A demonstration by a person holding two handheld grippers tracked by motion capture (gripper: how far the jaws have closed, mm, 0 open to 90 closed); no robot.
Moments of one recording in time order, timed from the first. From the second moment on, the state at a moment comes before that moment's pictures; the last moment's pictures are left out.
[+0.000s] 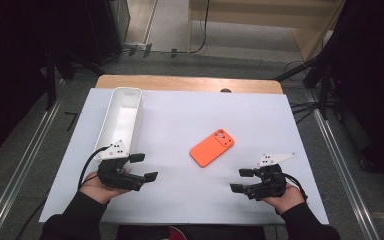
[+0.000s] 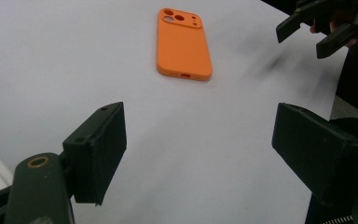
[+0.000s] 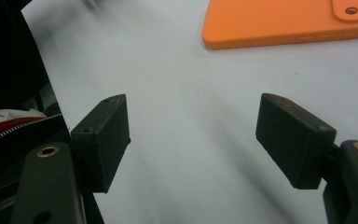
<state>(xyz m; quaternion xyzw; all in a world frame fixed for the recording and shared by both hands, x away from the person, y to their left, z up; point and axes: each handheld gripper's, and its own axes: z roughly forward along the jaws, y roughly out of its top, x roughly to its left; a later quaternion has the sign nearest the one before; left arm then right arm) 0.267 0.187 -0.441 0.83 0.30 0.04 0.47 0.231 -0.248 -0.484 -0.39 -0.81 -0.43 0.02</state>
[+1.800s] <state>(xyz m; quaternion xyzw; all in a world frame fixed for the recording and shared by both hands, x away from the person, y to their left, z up) 0.322 0.130 -0.425 0.84 0.30 0.00 0.45 0.232 -0.248 -0.485 -0.39 -0.81 -0.43 0.03</state>
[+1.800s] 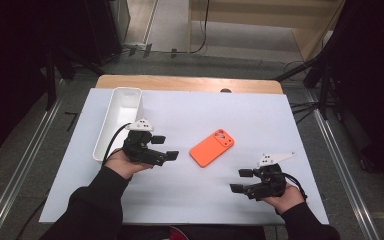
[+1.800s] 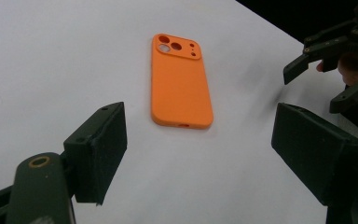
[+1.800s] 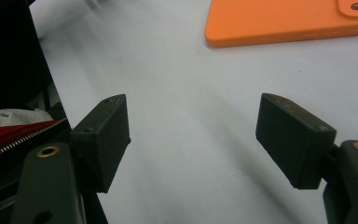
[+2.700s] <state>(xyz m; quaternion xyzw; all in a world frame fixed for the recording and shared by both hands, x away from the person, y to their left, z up) 0.343 0.087 -0.421 0.86 0.27 0.02 0.44 0.232 -0.249 -0.485 -0.39 -0.81 -0.43 0.03</state>
